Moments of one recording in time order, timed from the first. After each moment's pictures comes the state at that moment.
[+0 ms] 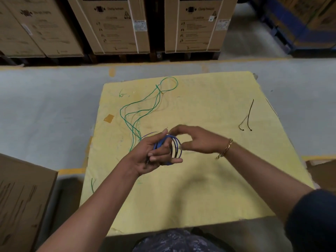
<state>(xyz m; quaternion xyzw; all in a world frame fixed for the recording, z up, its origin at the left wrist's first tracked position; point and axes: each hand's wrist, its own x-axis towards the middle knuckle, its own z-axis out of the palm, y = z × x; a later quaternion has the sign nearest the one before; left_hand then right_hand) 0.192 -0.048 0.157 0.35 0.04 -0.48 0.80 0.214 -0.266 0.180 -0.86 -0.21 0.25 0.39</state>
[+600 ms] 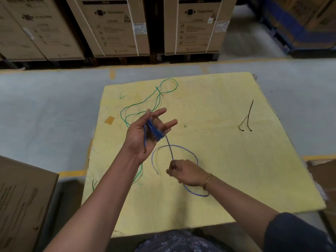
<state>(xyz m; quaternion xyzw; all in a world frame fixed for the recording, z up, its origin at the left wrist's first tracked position) 0.214 -0.054 0.191 0.40 0.04 -0.21 0.89 0.149 -0.220 0.103 -0.89 -0.07 0.31 0.34</state>
